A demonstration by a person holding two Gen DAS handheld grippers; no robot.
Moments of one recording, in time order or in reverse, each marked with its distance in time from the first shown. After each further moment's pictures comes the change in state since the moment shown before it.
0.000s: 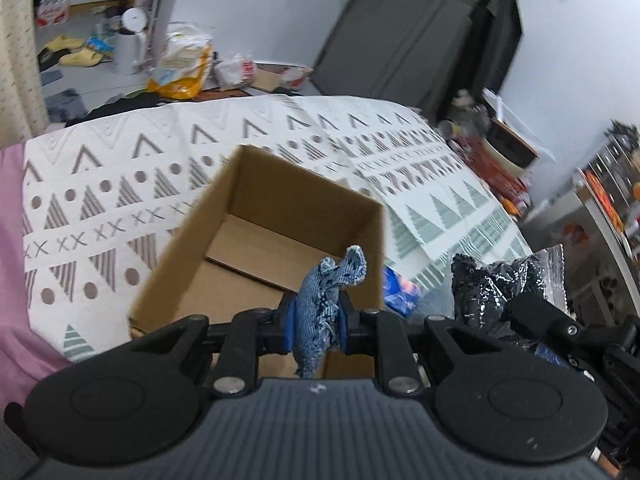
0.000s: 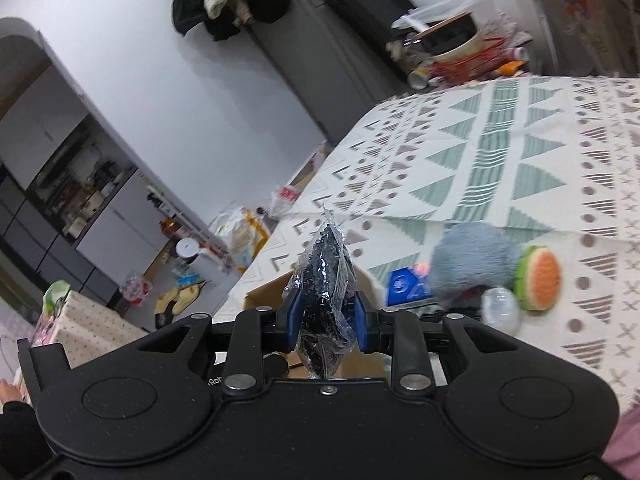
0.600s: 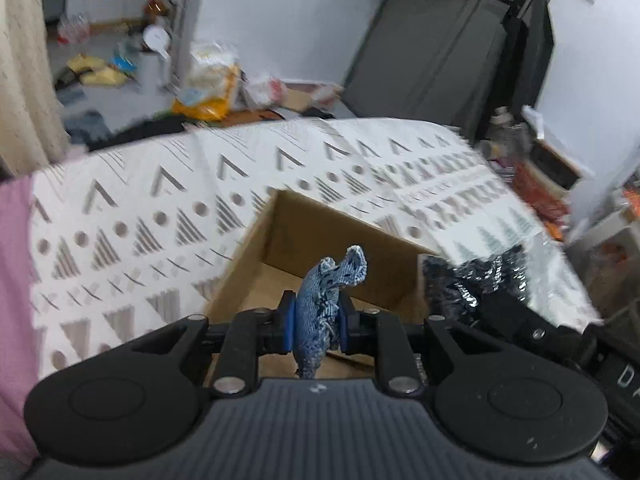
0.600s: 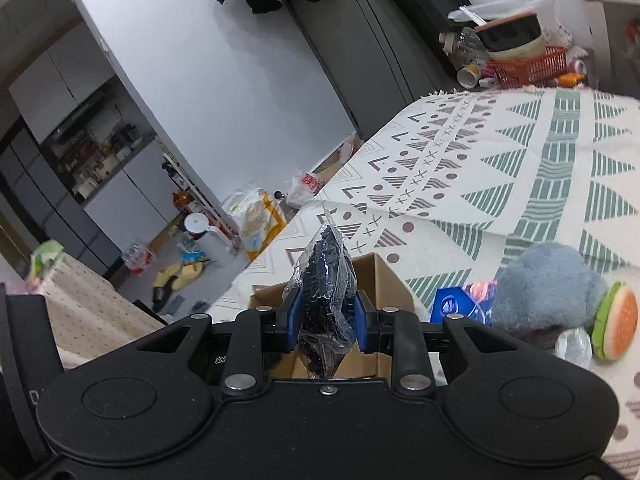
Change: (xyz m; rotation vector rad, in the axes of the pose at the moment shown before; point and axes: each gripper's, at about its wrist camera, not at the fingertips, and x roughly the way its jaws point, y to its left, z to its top) left arm 0.043 0.008 0.031 0.033 -0.063 0.125; right arm 0.069 0.029 -0.004 -0.147 0.012 0.025
